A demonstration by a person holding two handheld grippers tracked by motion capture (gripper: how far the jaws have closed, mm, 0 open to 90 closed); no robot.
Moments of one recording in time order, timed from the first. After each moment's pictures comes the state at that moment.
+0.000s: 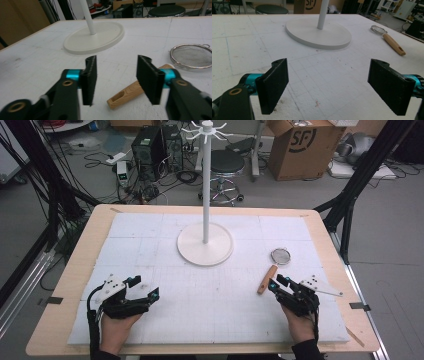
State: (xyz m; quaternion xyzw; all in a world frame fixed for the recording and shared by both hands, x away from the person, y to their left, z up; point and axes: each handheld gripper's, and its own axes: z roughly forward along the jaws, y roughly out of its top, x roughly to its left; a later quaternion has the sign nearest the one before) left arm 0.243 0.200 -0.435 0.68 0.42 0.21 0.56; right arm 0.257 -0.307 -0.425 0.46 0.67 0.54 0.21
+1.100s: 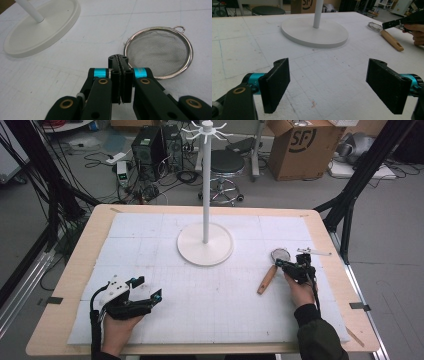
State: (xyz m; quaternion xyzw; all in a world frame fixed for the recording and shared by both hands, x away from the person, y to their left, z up) left arm 0.242 0.192 -0.438 0.70 0.40 0.21 0.56; right arm 0.369 -0.341 -0.449 0.56 0.69 0.45 0.14
